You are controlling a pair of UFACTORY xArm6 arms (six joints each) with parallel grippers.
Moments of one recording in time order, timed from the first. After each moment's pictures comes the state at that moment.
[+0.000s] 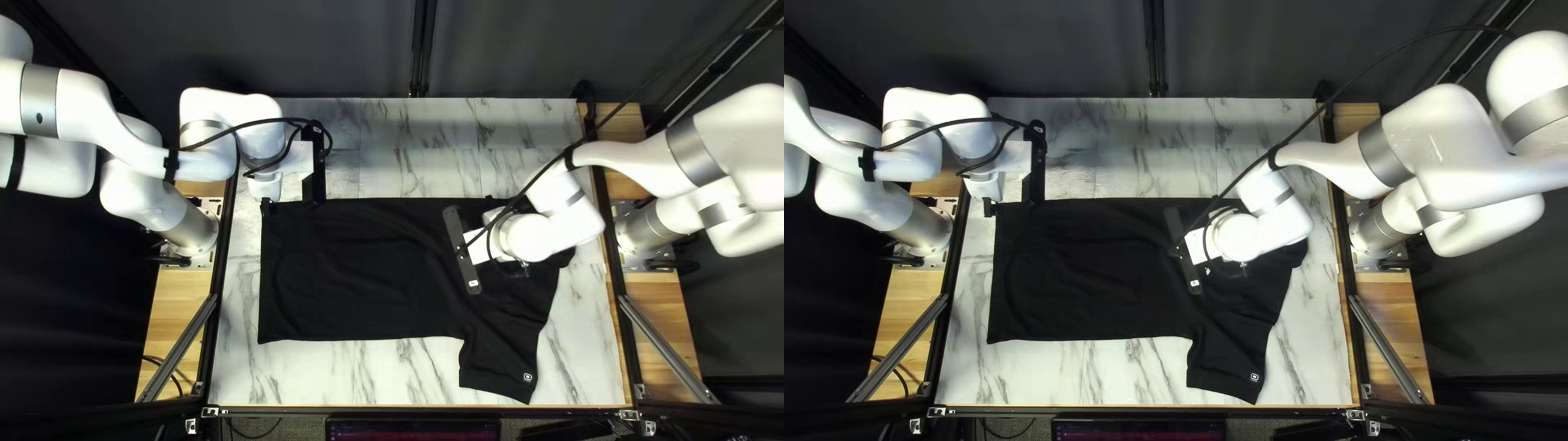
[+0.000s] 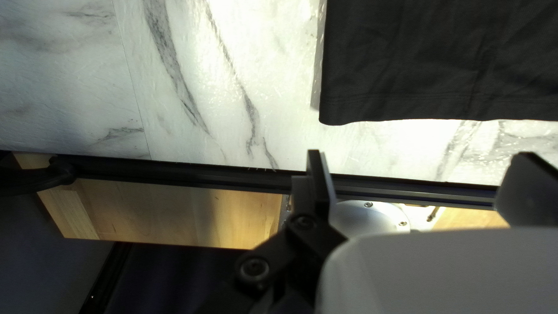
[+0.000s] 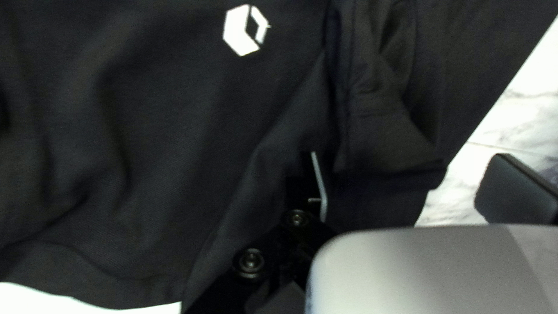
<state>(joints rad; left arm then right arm) 0.18 -0.69 -0.35 0.03 1.24 0.06 0.11 0.03 -0.66 -0.54 0.74 0.12</state>
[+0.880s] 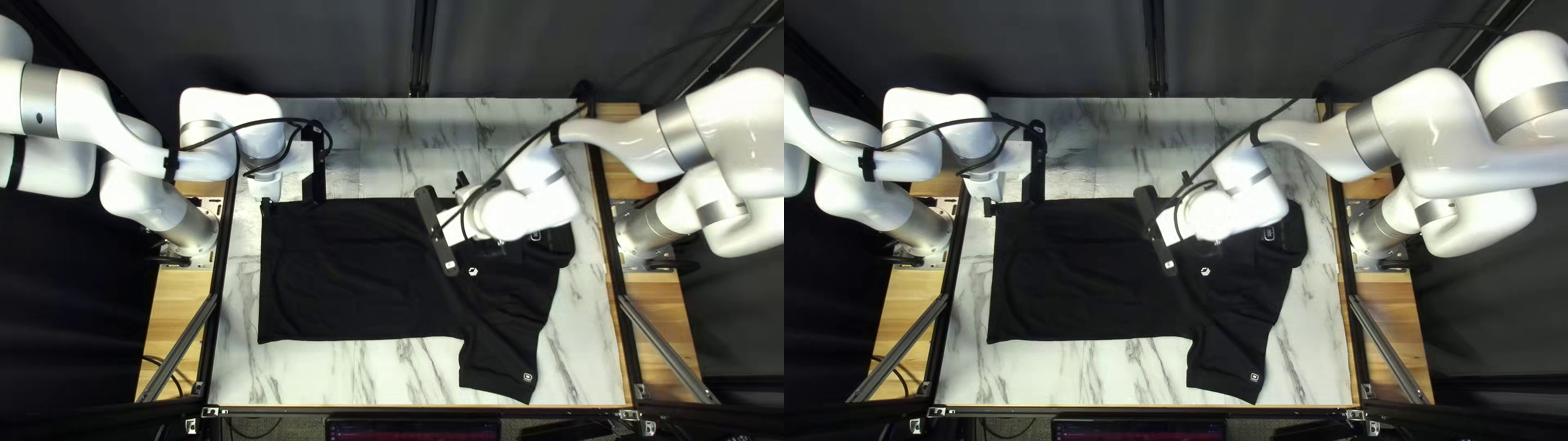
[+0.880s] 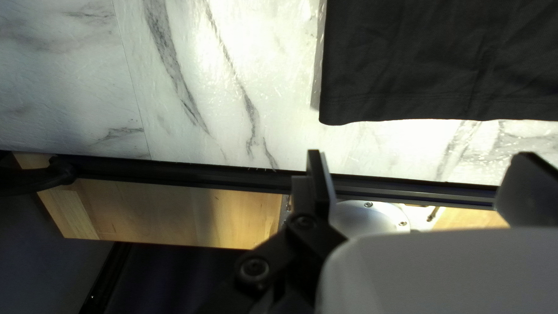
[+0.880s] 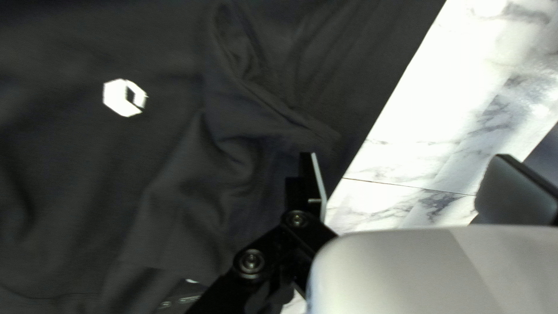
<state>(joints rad) 0.18 -0.69 -0.35 0.03 1.24 0.06 0.23 0.05 -0.80 -0.56 0.81 0.24</state>
